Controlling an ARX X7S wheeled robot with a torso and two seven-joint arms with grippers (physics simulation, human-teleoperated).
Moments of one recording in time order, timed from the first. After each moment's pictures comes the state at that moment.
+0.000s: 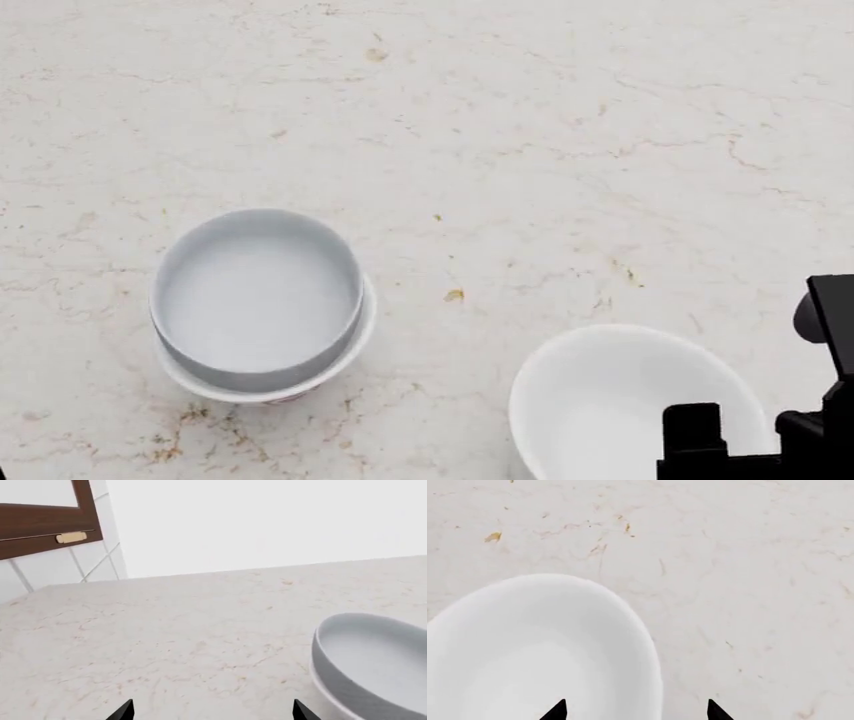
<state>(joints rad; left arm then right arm) -0.08 -0.52 -0.31 0.84 -0.67 -0.95 -0.25 0.77 0.89 -0.07 -0.13 1.71 1.45 0.79</state>
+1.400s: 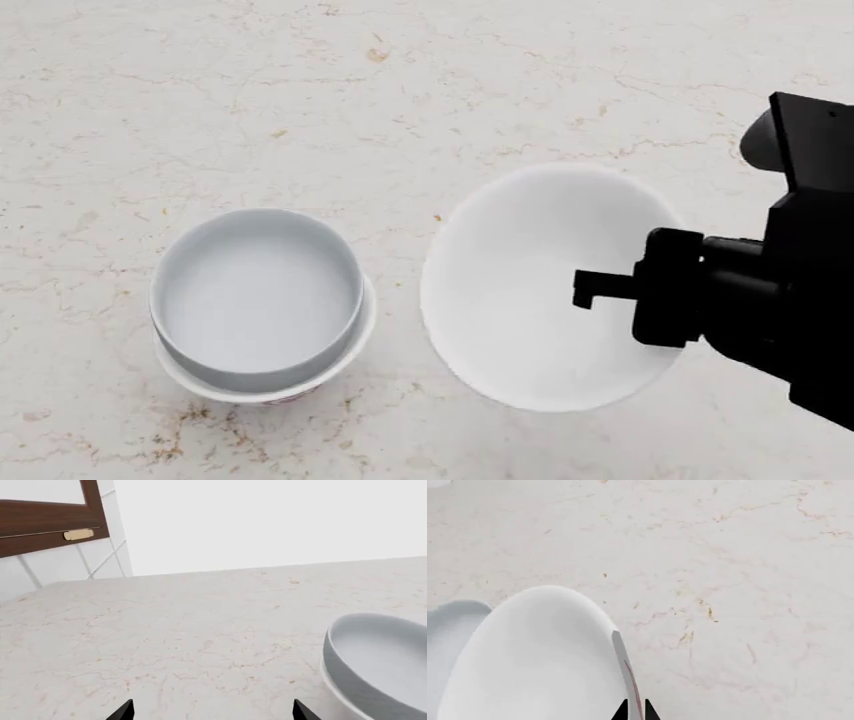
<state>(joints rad) -0.07 -0.54 -0.32 0.81 -0.69 -0.93 -0.27 1.12 0.72 -0.22 0.16 1.85 1.36 0.83</state>
